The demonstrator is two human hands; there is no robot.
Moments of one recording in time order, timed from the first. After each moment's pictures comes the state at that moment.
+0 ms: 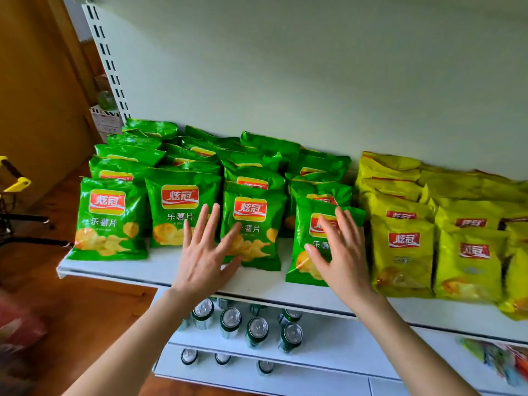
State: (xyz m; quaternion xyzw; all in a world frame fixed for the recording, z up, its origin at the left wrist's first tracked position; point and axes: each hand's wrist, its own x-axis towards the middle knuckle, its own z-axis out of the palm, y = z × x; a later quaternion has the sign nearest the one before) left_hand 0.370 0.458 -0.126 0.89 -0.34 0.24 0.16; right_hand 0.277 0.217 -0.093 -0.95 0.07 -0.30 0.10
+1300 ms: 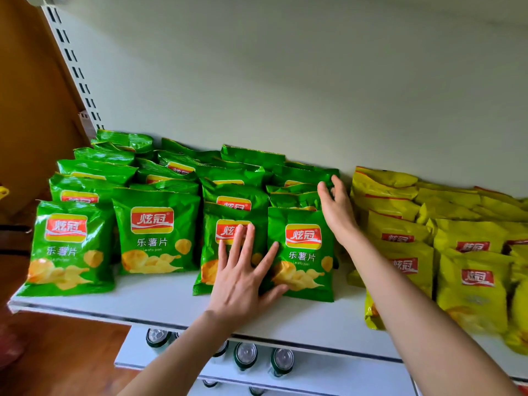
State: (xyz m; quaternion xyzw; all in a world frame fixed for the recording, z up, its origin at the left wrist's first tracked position) left_hand 0.360 0.369 -0.137 0.90 -0.34 0.21 0.17; right_hand 0.387 0.162 -0.038 -0.84 0.25 -0.17 0.45
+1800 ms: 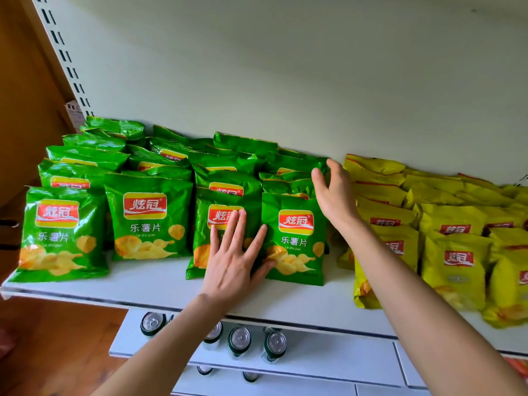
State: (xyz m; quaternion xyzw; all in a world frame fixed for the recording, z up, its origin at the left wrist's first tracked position) left_hand 0.360 0.368 -0.135 0.89 -0.33 0.25 0.17; right_hand 0.368 0.169 -0.020 -0.90 0.21 -0.24 0.30
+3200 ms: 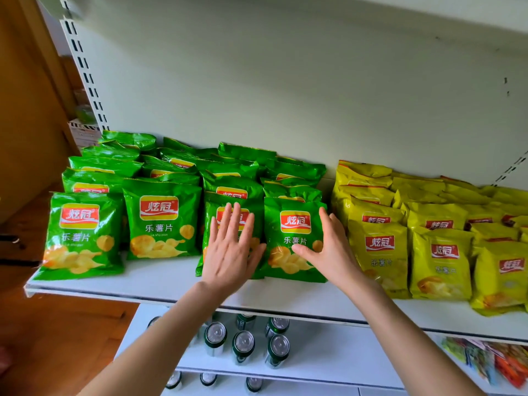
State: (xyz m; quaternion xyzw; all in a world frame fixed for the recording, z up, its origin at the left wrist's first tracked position) left_hand 0.359 0.386 -0.104 0.91 -0.33 0.20 0.16; right_hand 0.273 0.204 -0.053 -0.94 0.18 -0.10 0.26
